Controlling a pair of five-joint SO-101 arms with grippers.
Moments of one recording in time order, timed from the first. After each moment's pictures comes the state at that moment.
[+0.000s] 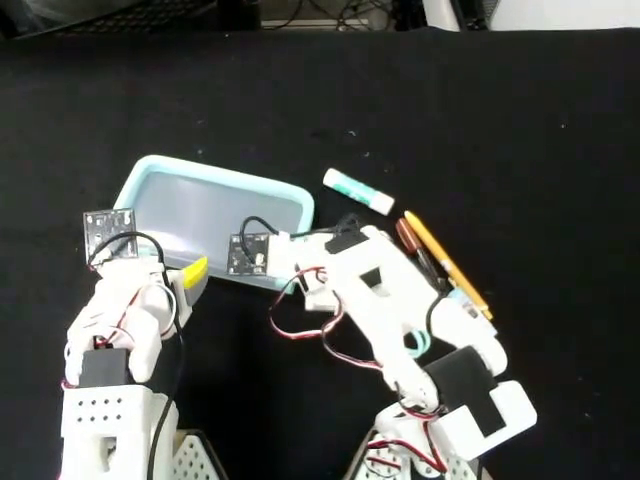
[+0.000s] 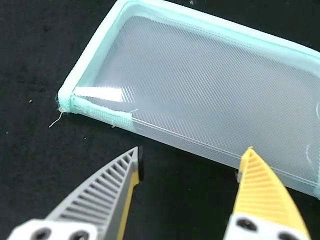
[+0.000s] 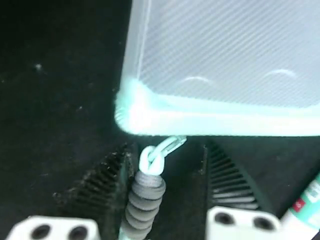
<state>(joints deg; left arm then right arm) -9.8 -79.5 84.4 46.4 2.2 -25.8 -3.4 45.8 43.6 62.1</state>
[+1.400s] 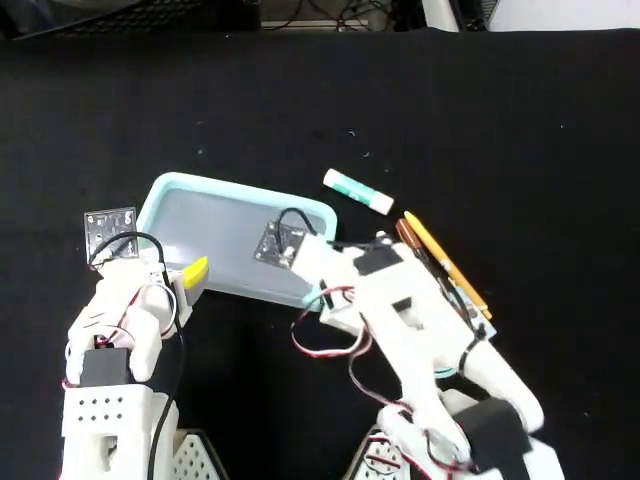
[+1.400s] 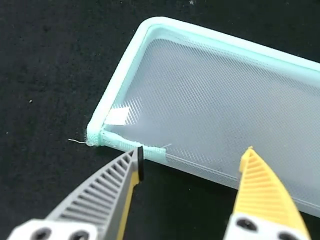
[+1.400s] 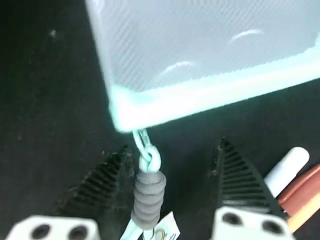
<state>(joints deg) -9.8 -79.5 84.4 46.4 2.2 -22.3 -18.6 54.4 53.8 45.8</state>
